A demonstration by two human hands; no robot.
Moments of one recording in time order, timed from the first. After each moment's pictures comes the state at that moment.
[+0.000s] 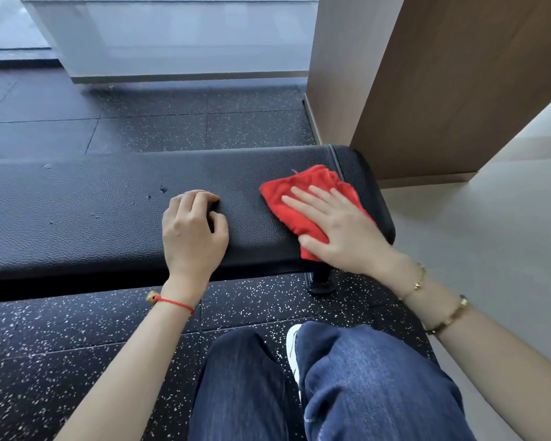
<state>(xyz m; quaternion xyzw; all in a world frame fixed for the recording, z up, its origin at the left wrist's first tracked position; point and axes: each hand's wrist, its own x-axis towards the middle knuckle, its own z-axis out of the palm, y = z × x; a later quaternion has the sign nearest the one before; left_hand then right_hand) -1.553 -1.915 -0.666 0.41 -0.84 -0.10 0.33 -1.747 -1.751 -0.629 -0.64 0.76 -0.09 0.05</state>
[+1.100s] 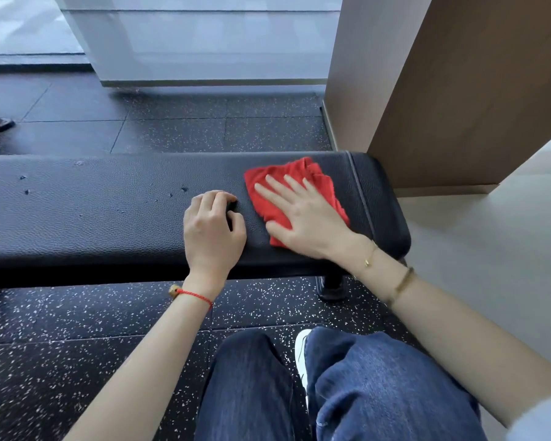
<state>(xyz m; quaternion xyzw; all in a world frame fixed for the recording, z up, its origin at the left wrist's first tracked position) -1.555 -1.913 -0.663 0.43 -0.84 -0.10 0.33 -1.713 -1.821 -0.628 -0.65 0.75 -0.09 0.05</state>
